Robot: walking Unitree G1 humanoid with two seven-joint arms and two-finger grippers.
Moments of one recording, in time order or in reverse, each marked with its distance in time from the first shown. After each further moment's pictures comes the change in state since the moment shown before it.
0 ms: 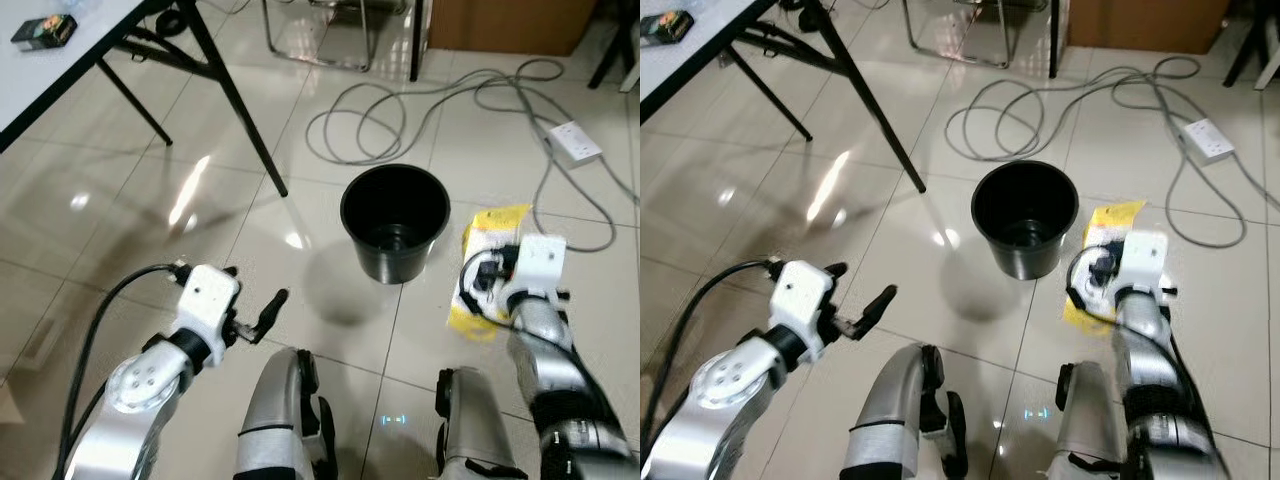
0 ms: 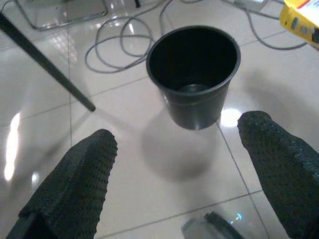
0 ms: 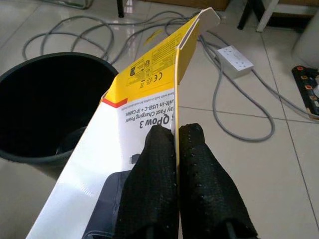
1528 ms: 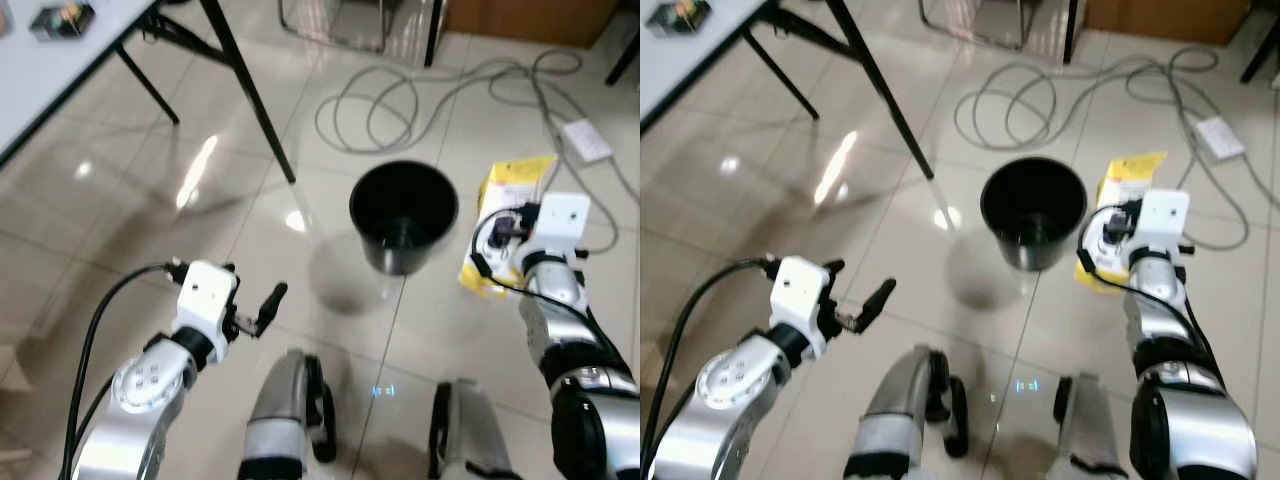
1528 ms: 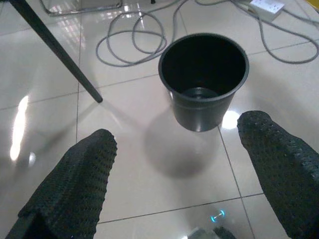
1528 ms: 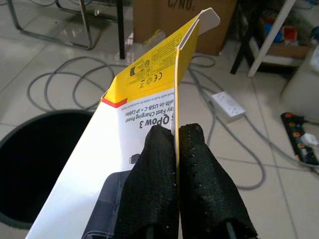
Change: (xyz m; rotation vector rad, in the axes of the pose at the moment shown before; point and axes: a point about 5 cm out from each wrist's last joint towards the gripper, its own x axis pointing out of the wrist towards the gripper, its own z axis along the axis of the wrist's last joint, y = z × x) left arm 0.006 -0.003 0.004 -0.039 -0.022 0.041; right arm 0.021 -0.016 0.039 0.018 -0.165 -0.038
